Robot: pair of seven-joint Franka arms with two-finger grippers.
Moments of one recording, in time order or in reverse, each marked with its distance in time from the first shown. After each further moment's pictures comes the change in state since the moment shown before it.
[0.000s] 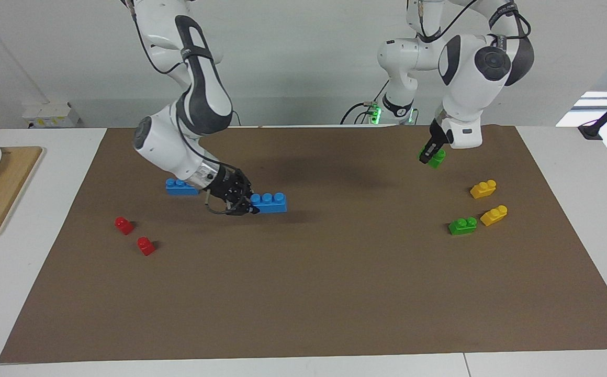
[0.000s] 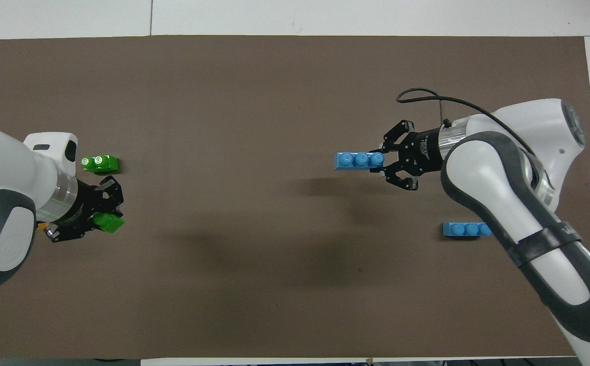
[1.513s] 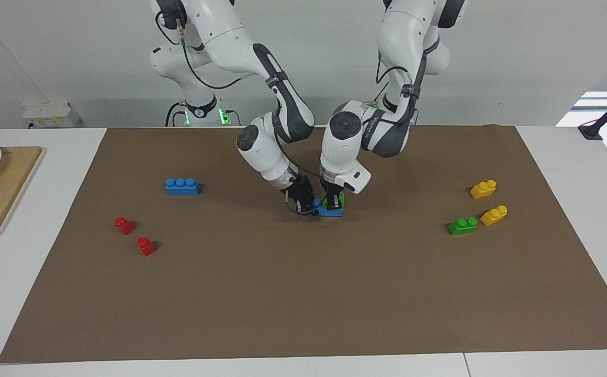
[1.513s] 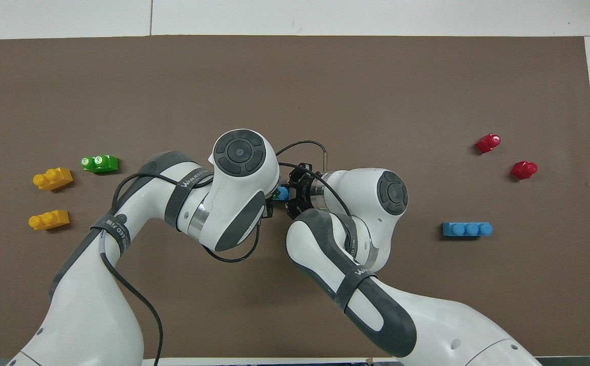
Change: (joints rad) left arm -0.513 0.464 -0.021 0.248 0.042 0.375 -1.608; right arm 0.481 0.213 0.027 -0.022 0.127 0.548 0.244
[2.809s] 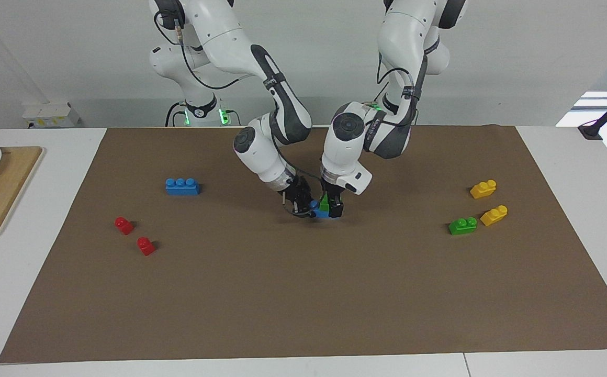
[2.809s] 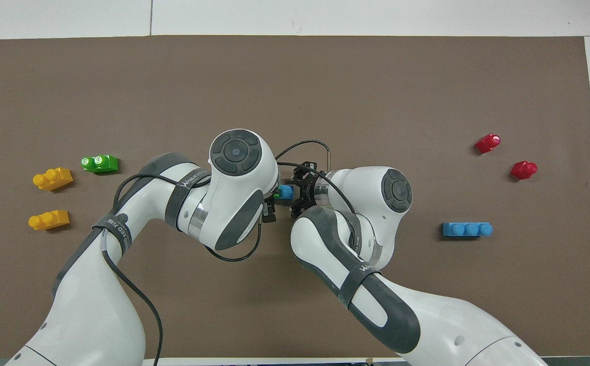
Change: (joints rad) left arm 0.006 0.024 -0.006 -0.015 -0.028 0.040 -0.012; right arm -0.013 0.000 -0.001 -0.007 0.000 -0.012 0.000
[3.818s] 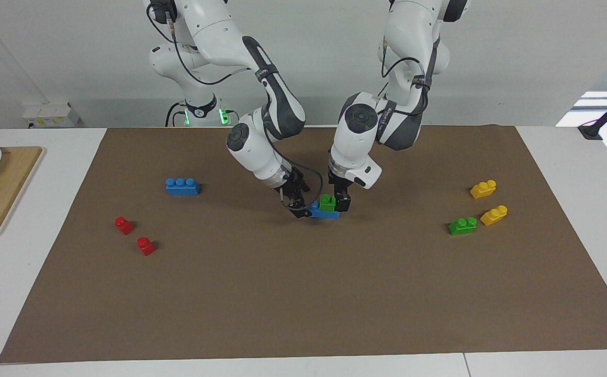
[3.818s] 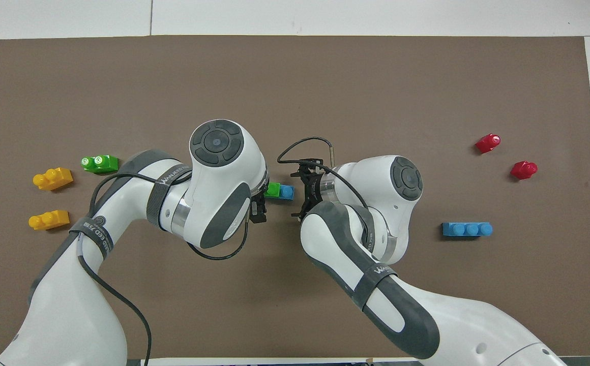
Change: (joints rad) left arm 0.030 -0.037 0.002 0.008 -0.017 -0.058 0.043; right arm -0.016 -0.018 0.001 0.006 -0.053 -0.065 -0.021
